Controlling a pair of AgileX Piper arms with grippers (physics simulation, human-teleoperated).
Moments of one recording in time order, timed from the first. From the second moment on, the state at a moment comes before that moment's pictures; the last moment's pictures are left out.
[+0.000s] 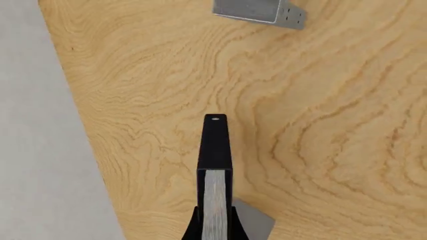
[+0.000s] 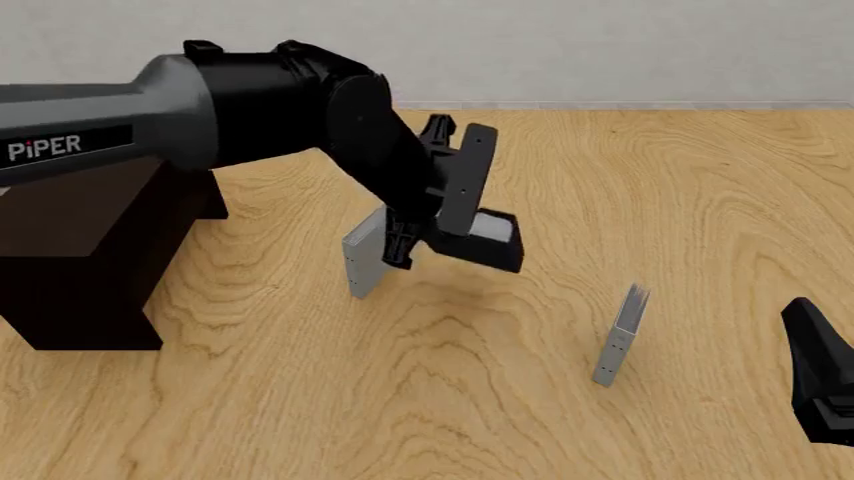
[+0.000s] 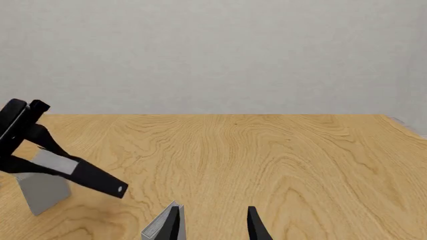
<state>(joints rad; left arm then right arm) -0.74 1.79 -1.46 0.69 1.27 0.00 0.01 0.00 0.00 0.00</state>
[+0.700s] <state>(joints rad) -0.72 1.56 -1.21 0.39 1.36 0.00 0.01 0.00 0.00 0.00</state>
